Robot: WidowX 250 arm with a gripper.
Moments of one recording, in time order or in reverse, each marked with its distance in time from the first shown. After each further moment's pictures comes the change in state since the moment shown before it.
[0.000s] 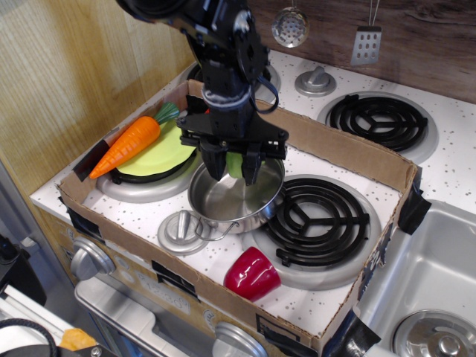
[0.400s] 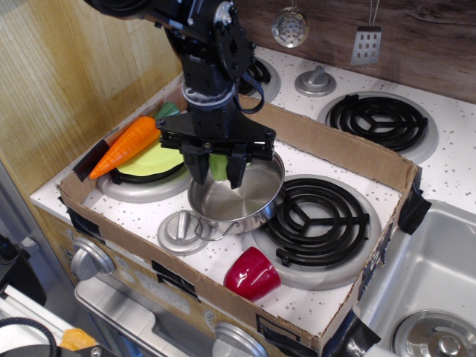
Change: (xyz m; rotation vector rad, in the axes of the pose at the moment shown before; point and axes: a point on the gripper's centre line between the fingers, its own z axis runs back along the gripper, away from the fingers) arm -0.018 0.011 0.020 0.035 -0.002 0.043
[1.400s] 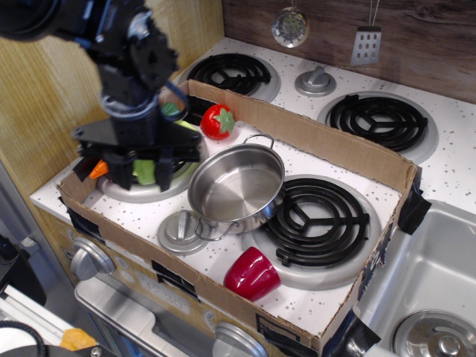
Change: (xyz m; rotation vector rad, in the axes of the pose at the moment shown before) arm -0.021 0.064 0.011 0.107 -0.075 0.189
